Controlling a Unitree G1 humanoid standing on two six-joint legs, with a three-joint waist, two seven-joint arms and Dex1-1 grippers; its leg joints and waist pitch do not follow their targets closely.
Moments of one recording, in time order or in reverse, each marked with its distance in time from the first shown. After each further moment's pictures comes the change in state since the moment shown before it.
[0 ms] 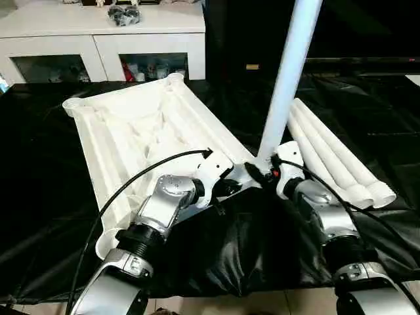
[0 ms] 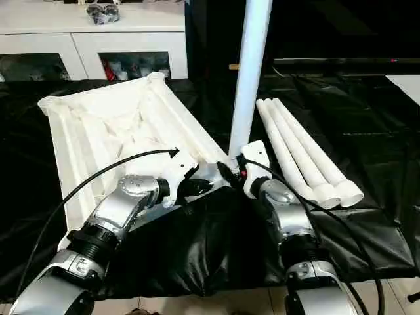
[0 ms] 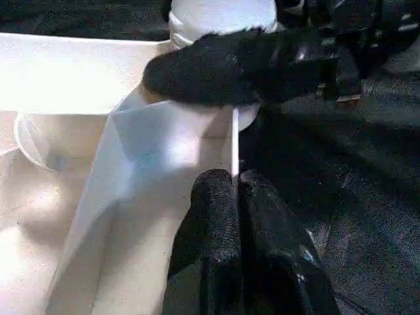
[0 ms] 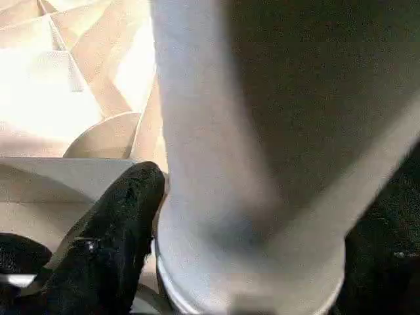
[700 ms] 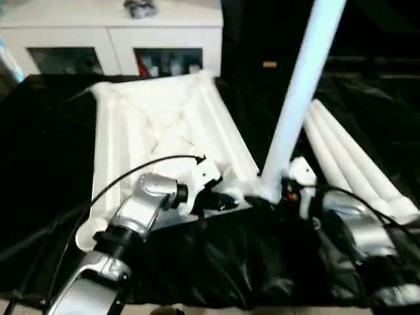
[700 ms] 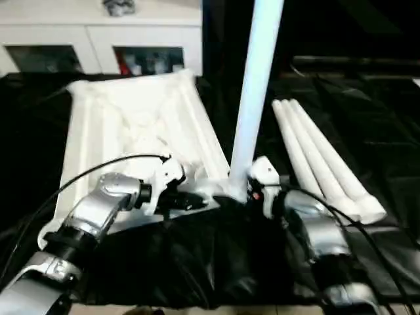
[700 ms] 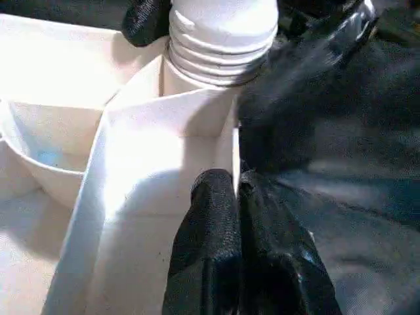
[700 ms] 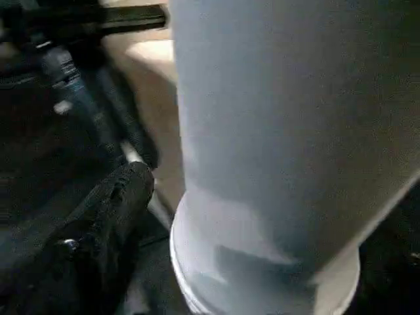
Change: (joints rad) left arm 0.034 0.159 -0.056 -0.070 -0.064 -0.049 -0.419; right arm 0.195 -0.235 0.098 -0.294 0.100 0.003 0.603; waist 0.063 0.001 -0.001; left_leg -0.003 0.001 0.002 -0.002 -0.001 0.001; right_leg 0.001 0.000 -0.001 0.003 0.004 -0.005
